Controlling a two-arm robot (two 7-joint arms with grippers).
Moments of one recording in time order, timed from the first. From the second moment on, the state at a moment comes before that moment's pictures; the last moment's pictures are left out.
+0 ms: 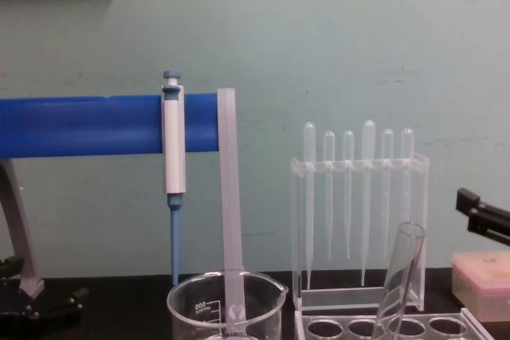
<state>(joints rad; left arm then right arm) -0.20 0.60 0.45 -1.41 -0.25 -0.12 0.03 0.04 0.35 -0.15 -1.53 0.16 -0.36 0.21</state>
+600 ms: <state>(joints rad) -0.20 0.60 0.45 -1.41 -0.25 -0.12 0.03 0.08 0.25 -0.14 -1.46 0.18 -0.19 0.21</state>
